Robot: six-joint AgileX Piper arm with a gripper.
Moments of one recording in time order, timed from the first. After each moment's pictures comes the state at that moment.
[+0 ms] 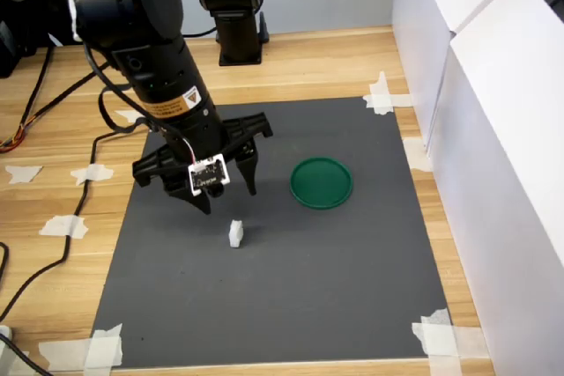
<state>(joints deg) -0.5 106.6 -85.1 10.1 58.5 -24.9</state>
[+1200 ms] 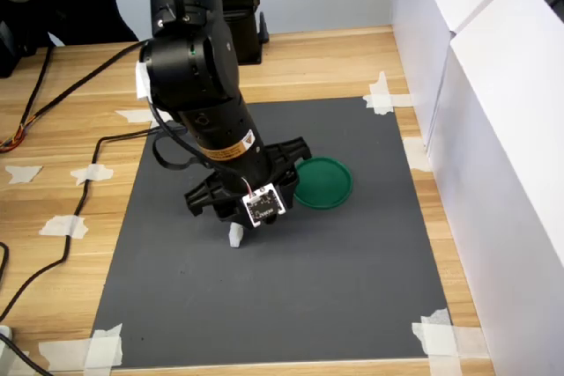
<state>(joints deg) 5.7 112.6 -85.8 10.2 58.3 -23.9</state>
